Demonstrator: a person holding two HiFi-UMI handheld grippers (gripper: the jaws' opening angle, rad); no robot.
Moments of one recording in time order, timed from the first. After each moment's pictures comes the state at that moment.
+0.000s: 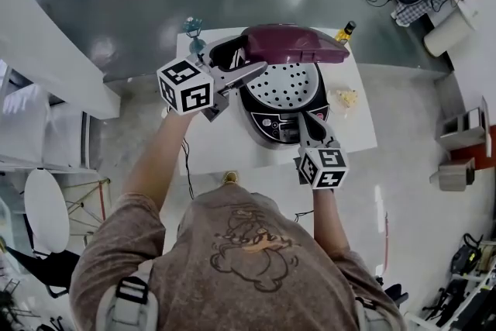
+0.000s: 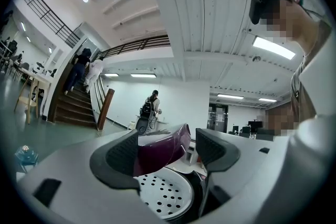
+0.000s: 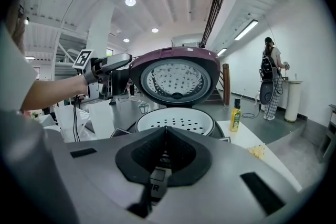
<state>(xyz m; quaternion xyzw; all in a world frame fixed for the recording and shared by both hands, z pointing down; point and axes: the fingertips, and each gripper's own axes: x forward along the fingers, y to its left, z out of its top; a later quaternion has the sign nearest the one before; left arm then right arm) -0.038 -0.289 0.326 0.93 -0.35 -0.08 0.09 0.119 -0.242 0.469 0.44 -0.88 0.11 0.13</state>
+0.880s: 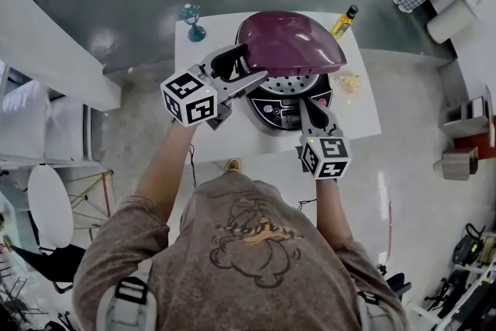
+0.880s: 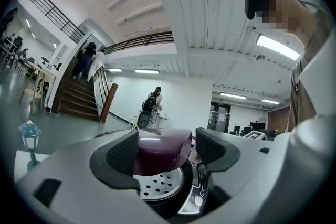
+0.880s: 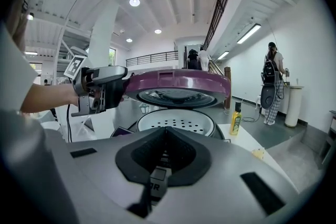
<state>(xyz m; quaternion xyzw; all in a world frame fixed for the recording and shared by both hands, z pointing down) -0.022 -0.260 0.370 0.92 -0.36 -0.07 0.12 0.118 -0.239 0.468 0.44 -0.89 0.09 0.13</state>
